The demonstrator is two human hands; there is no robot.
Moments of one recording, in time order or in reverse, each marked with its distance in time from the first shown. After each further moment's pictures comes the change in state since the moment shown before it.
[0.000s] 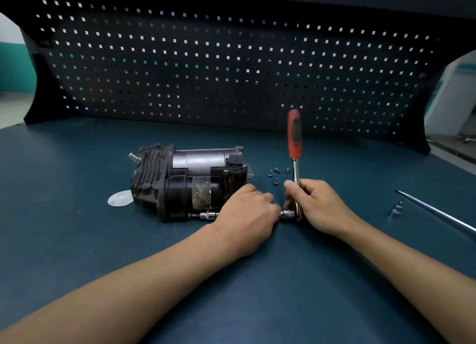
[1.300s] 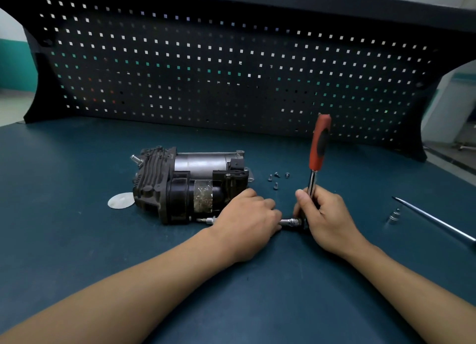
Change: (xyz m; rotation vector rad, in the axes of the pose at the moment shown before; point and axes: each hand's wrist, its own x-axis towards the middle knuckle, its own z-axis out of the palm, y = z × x) left_hand -0.005 -0.003 0.002 -0.014 0.067 0.057; right_hand -0.020 0.009 0.002 -0.039 0.212 -0.189
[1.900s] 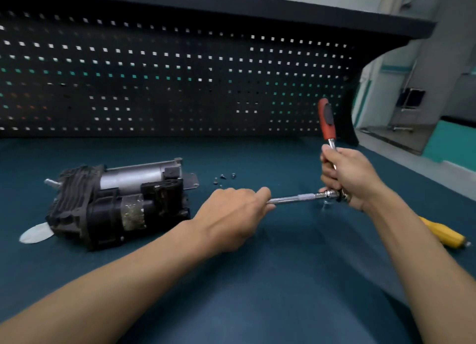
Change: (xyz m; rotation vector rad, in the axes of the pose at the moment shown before) left_hand 0.061 0.039 -0.013 -0.249 -0.006 -0.017; right_hand 0.026 -0.002 -0.140 0.472 0.155 0.559
